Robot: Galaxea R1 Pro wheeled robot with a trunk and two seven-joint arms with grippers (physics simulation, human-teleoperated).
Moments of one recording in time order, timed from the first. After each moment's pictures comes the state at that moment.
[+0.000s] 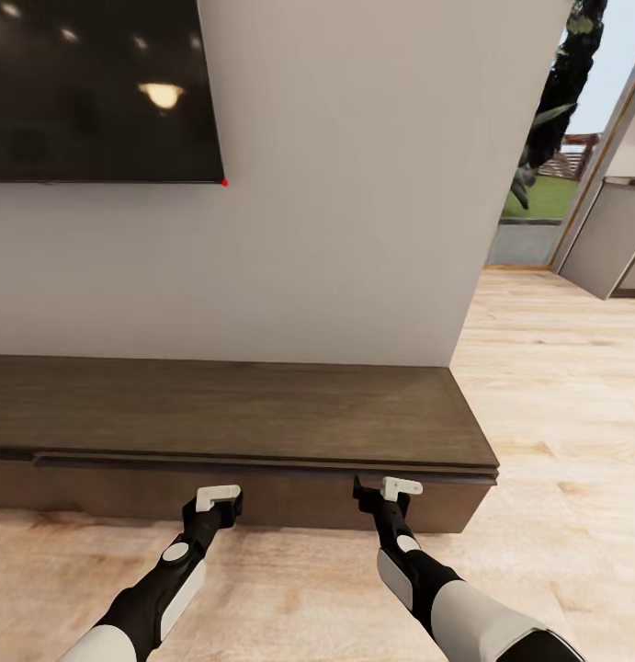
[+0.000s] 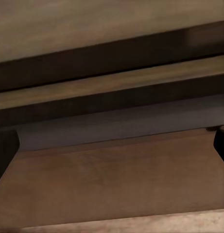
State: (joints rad) left arm -0.52 0.05 -0.27 -0.60 0.30 -0.13 0.13; right arm -0.71 0.14 0.36 -0.22 -0.43 -0.44 -0.16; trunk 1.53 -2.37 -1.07
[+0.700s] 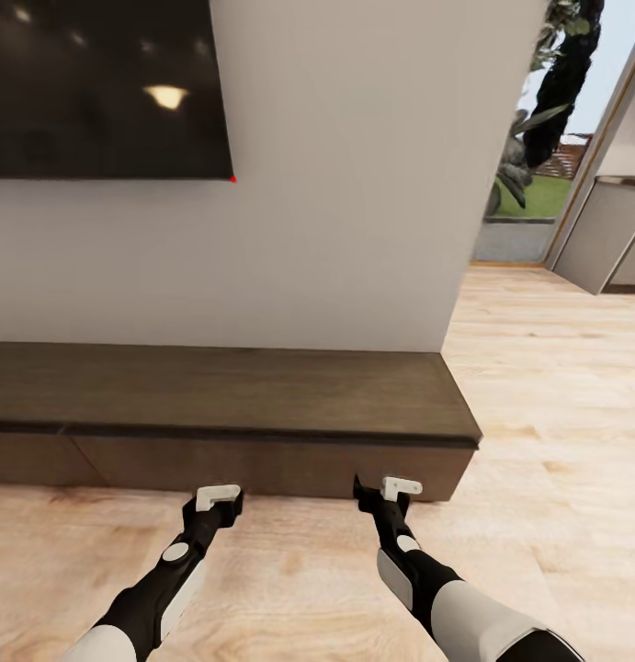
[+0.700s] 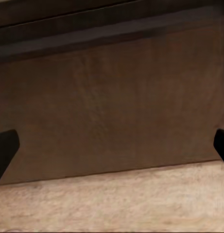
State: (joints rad) left arm -0.52 0.05 -0.27 -0.60 0.30 -0.13 0.13; right arm -0.71 0.14 0.36 -0.22 -0.43 -0.44 -0.16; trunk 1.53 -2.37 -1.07
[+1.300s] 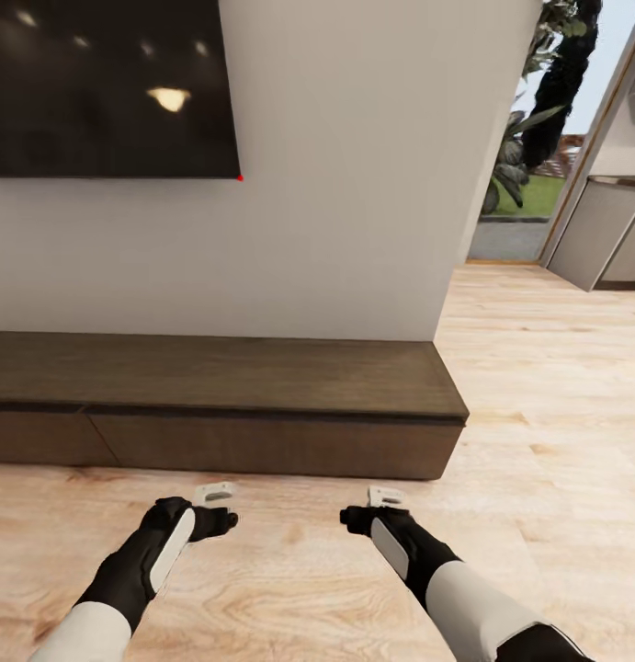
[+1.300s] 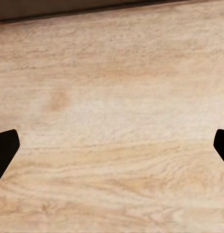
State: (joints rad) left arm -0.54 0.05 -0.10 -0.88 0.31 0.77 0.12; right arm -0.73 0.15 0.29 -0.36 -0.45 0.31 -0.16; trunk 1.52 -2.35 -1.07
